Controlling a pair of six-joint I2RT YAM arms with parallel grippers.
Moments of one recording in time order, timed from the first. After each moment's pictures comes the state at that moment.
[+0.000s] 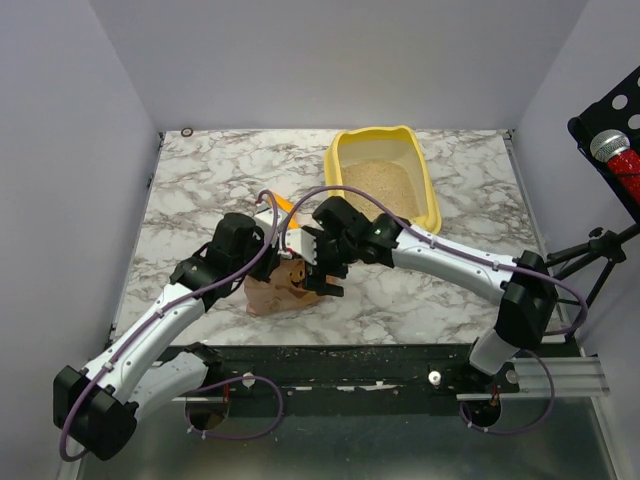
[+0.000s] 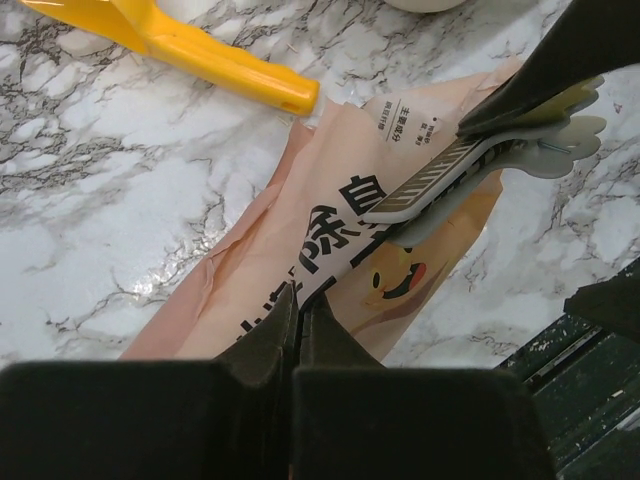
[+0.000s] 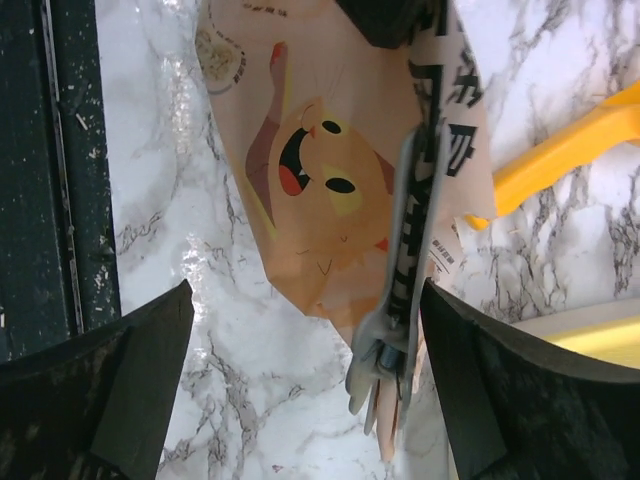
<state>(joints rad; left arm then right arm) -0.52 0.94 0.76 -0.51 0.15 -0.05 0.97 1.67 1.39 -0.67 -0.31 -0.58</state>
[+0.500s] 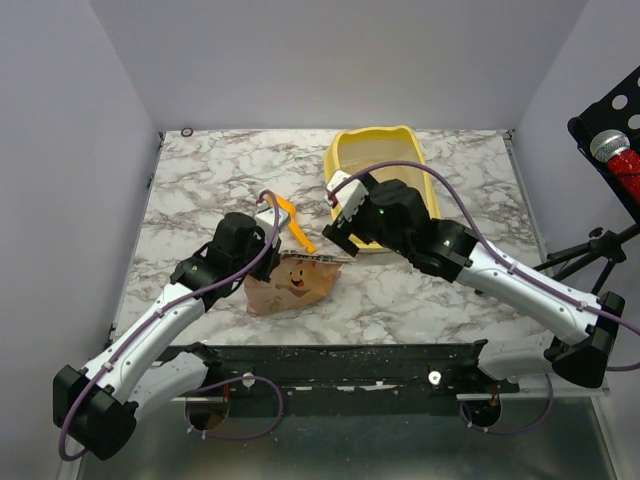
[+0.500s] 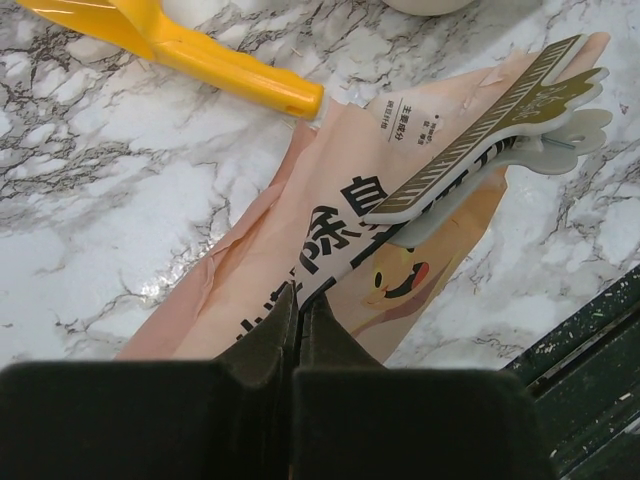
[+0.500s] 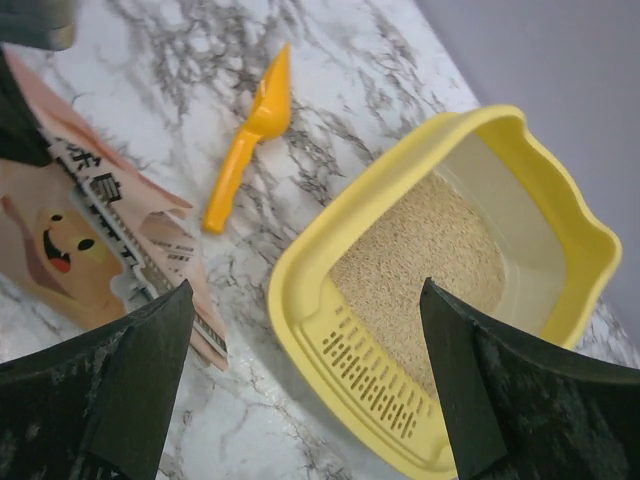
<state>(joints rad) -0.53 0.94 0.76 -0.50 0.13 -0.03 0.96 1.32 1.30 -0.43 0.18 -0.40</state>
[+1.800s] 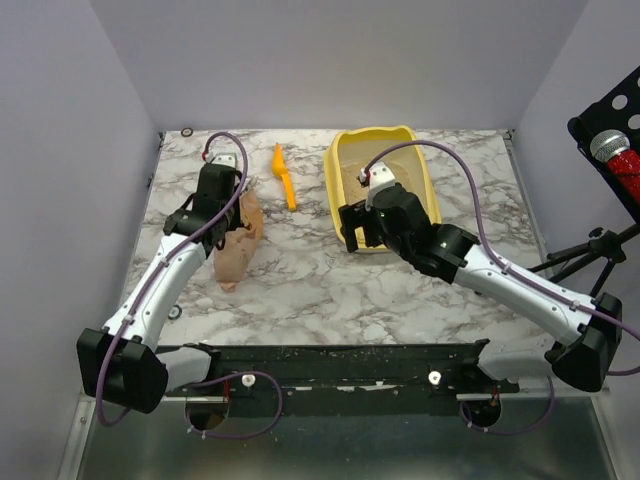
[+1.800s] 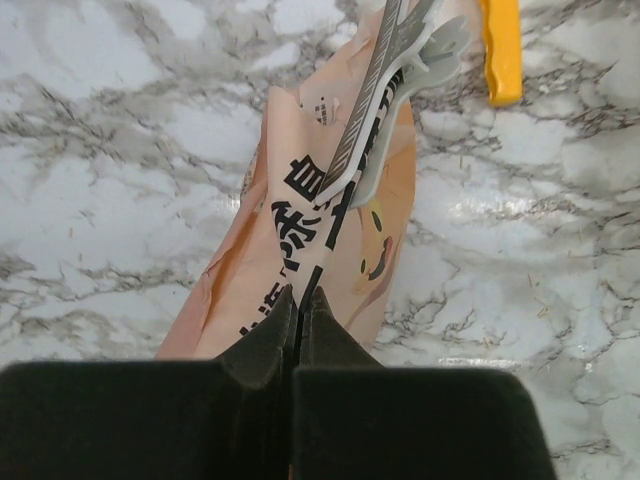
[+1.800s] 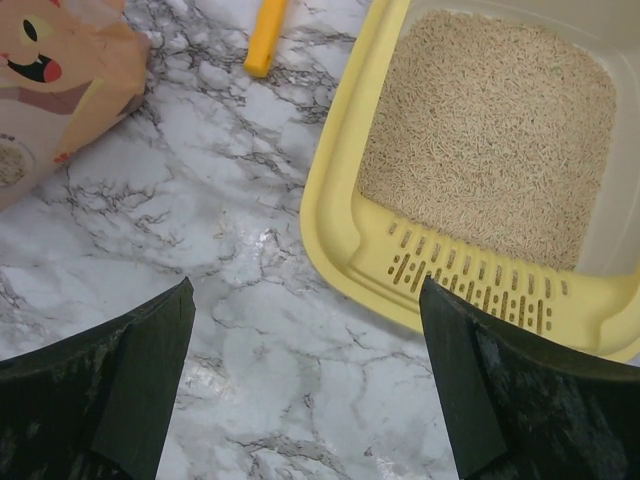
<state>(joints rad) -0.27 1.21 1.14 -0.63 -0.27 -0.19 0.89 1.27 1.17 -0.41 0.36 0.19</state>
